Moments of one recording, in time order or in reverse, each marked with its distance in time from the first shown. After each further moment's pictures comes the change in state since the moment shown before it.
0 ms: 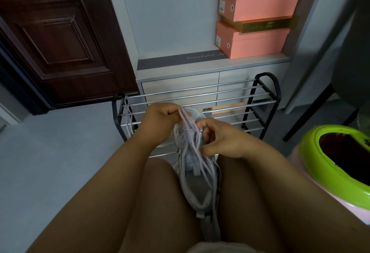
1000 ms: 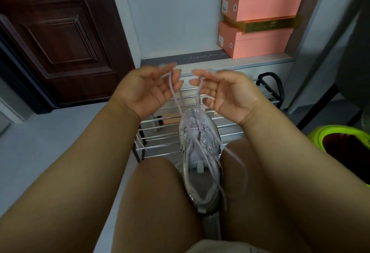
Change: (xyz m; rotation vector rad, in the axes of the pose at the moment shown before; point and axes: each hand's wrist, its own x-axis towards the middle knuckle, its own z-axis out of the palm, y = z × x) left_hand 0.030 0.051 -0.046 -0.999 -0.071 -0.342; right_hand 0.030 -0.055 -0.042 1.037 0.083 -0.112
